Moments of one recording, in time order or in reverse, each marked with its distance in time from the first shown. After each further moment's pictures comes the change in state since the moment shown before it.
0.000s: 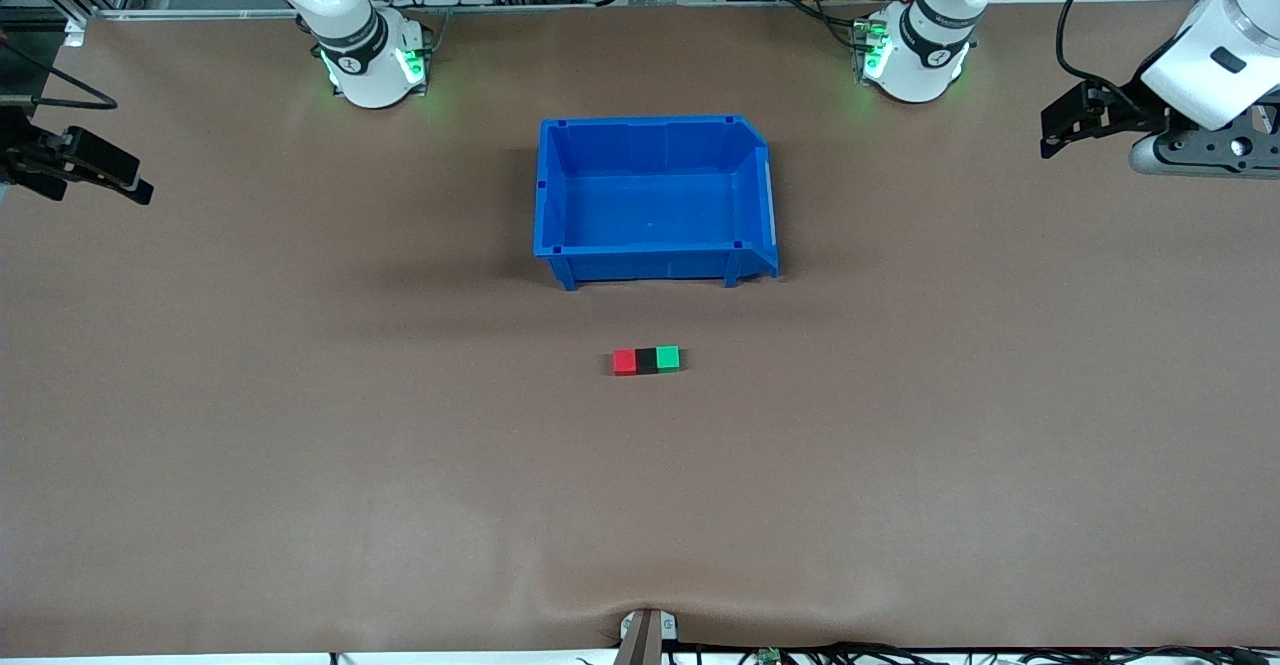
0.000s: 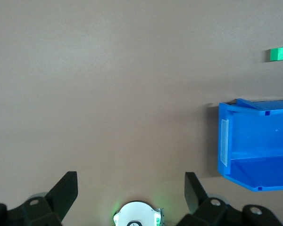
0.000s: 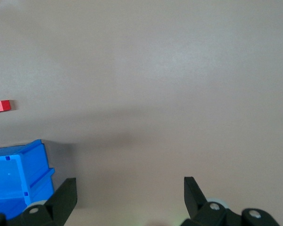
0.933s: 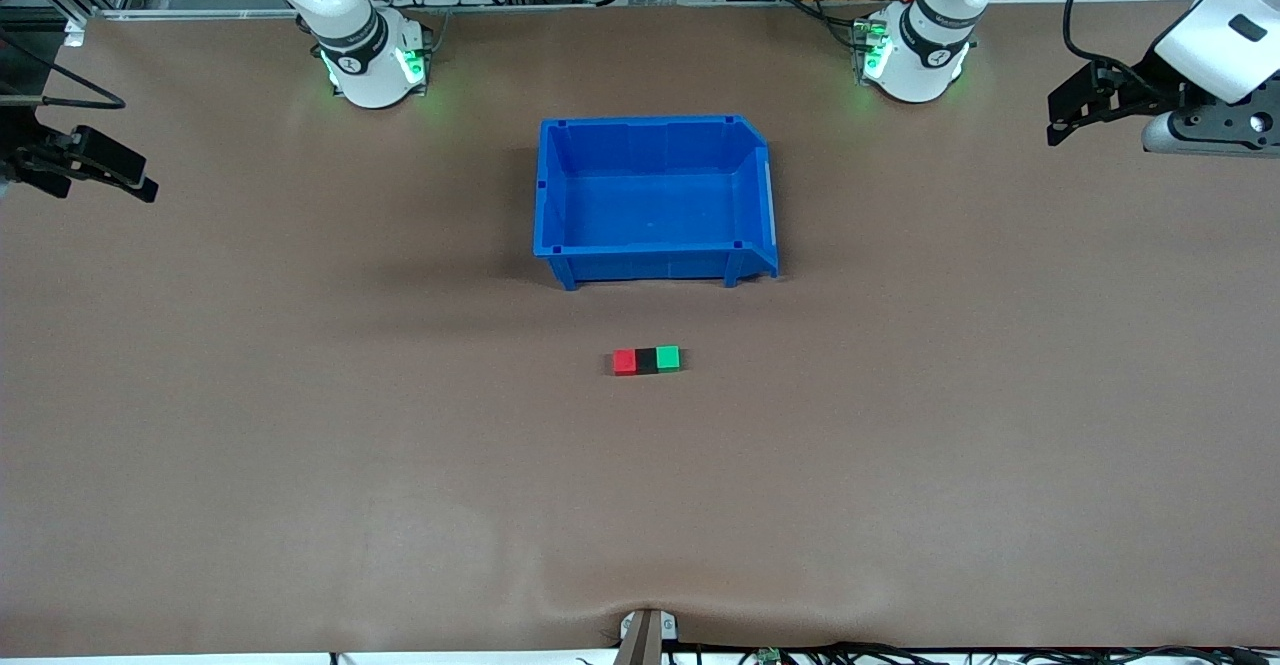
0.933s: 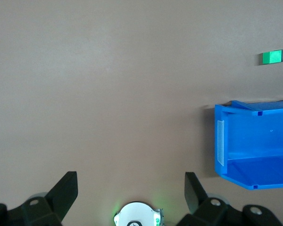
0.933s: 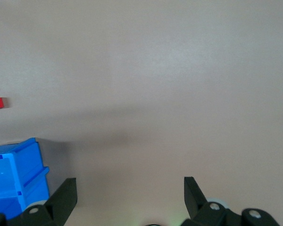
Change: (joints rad) left arm 0.004 -0.001 -0.009 0.051 0.000 -0.032 0.000; right arm -0.003 -0.005 0.009 -0.016 -0.026 0.002 0.000
